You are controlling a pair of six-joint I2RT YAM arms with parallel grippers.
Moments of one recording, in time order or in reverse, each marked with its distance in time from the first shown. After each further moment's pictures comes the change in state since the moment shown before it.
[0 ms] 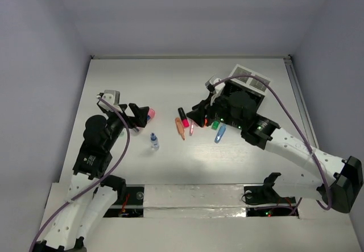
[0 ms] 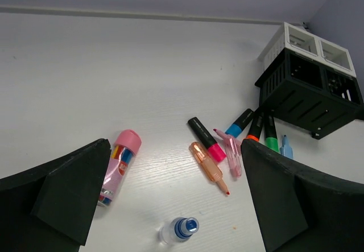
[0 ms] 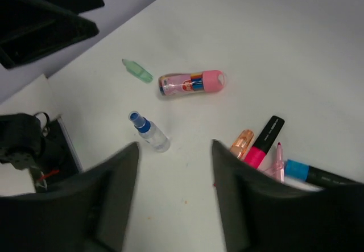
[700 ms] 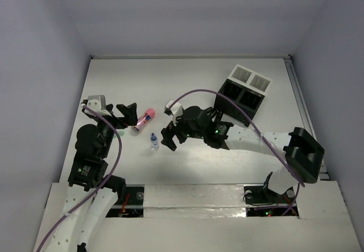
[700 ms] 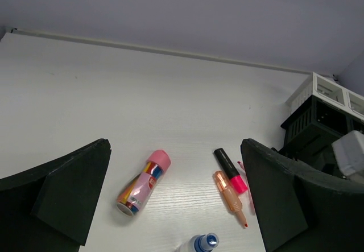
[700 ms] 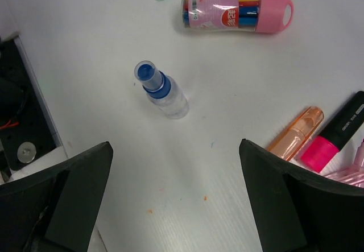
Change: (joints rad) left arm 0.026 -0.114 0.006 -0.019 -0.175 -0.003; right arm 0.246 0.384 0.060 0.036 0.147 -0.092
